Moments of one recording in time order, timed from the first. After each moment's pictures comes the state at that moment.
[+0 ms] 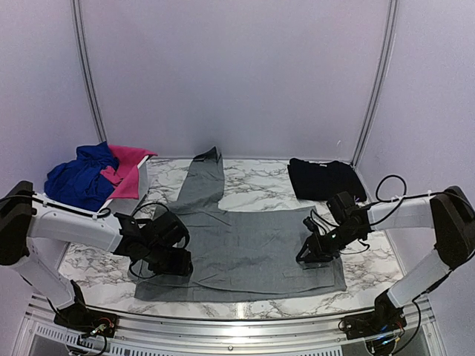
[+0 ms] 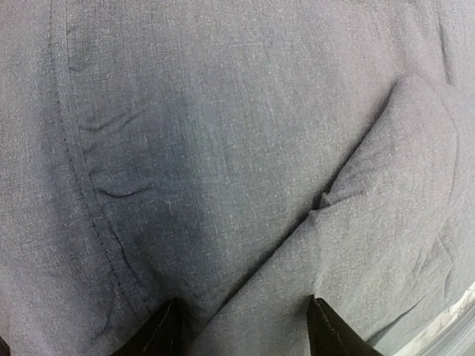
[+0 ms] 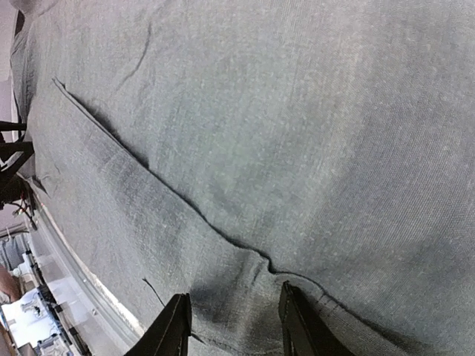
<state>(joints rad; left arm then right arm) -0.96 1.55 0.76 -0.40 -0.05 -0.81 0.38 1.50 0.67 -0.43 -0.58 0.30</state>
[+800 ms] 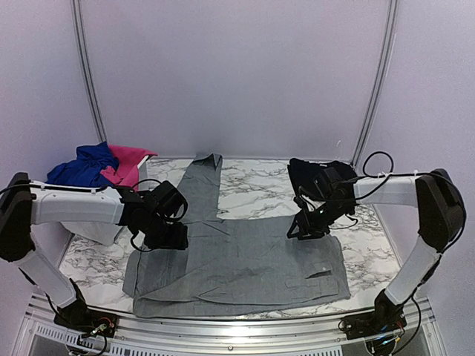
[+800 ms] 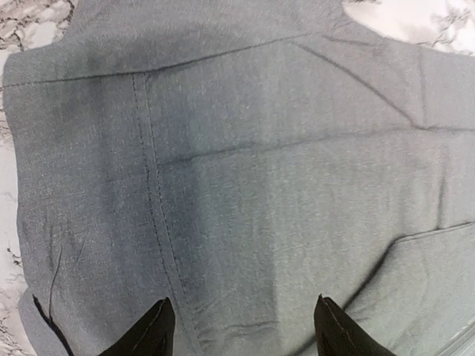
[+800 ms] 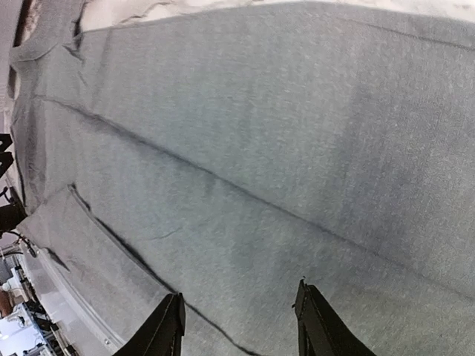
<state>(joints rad) -0.83 1.54 0.97 -0.60 -0.09 -0.73 0.40 1.63 1.00 -0.56 -0.53 0.28</state>
